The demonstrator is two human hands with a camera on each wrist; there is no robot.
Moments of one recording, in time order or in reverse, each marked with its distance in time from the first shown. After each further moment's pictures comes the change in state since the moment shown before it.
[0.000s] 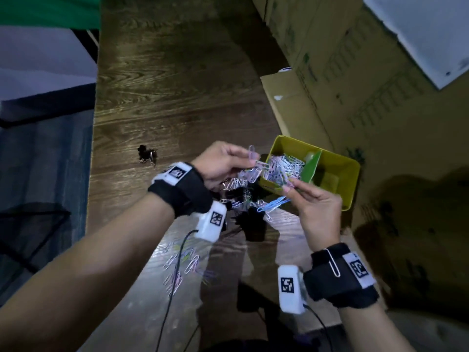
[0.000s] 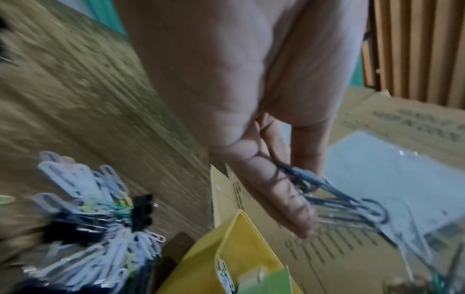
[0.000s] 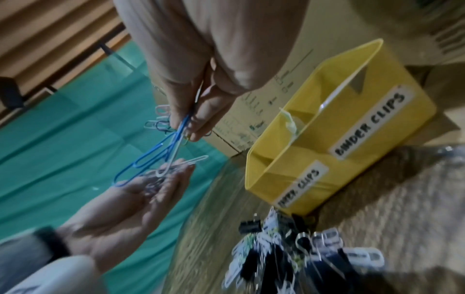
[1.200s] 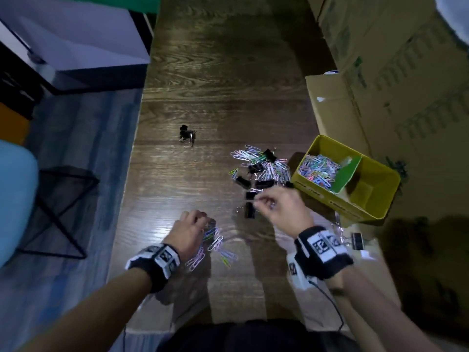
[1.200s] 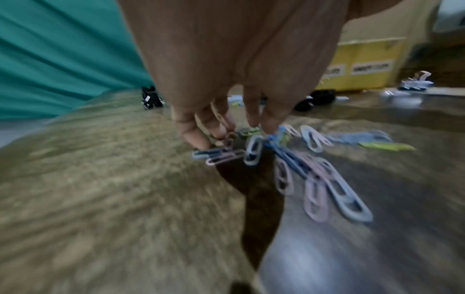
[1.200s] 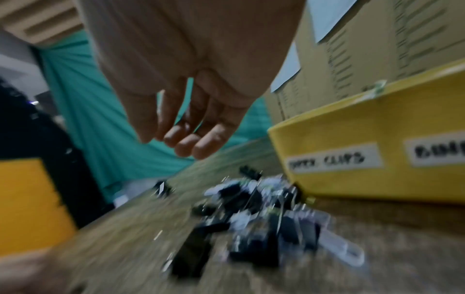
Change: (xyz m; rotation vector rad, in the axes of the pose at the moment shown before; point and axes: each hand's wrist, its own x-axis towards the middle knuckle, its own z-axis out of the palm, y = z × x) left_hand -0.134 -0.204 -0.096 1.225 0.238 0.038; right_hand -0.009 0.045 0.057 -0.970 -0.733 -0.374
